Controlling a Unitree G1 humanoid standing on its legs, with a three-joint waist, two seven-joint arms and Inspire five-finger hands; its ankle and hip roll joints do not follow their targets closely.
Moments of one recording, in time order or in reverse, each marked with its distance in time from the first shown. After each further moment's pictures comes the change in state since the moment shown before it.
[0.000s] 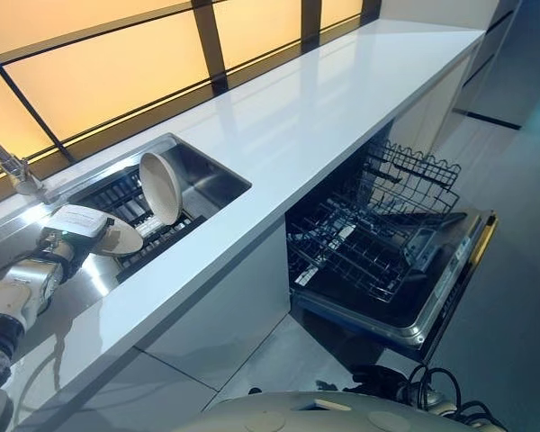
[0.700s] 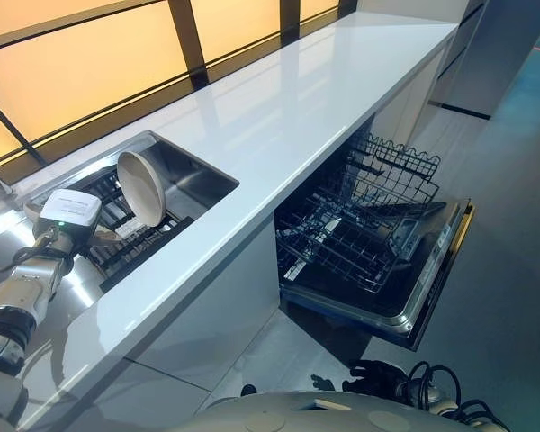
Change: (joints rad) left arm -0.088 -0.027 -0.039 0.071 0.026 0.091 0.137; right arm -0.002 -0.006 0.000 -0.016 0.004 -0.024 0.014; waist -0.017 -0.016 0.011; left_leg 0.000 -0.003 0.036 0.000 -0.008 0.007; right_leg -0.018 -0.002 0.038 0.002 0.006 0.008
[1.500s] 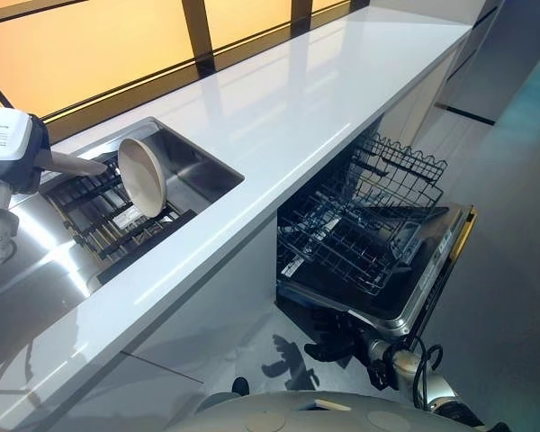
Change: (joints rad) left arm 0.127 0.182 0.374 -0.330 -0.273 -0.064 0.136; right arm 0.130 -0.059 0.042 -0.688 0.142 0.120 0.071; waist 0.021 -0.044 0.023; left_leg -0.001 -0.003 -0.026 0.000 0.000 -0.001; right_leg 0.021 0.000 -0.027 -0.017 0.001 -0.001
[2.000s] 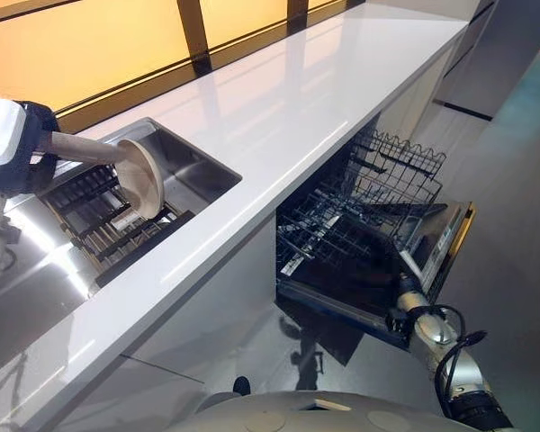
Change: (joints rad) left arm 0.282 -0.126 0.269 -0.355 -0.197 -0.153 0.082; right arm 0.023 -0.020 -0.308 -0.468 -0.020 -0.106 -0.614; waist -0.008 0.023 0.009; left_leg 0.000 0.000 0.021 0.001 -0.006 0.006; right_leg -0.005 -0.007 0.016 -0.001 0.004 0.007
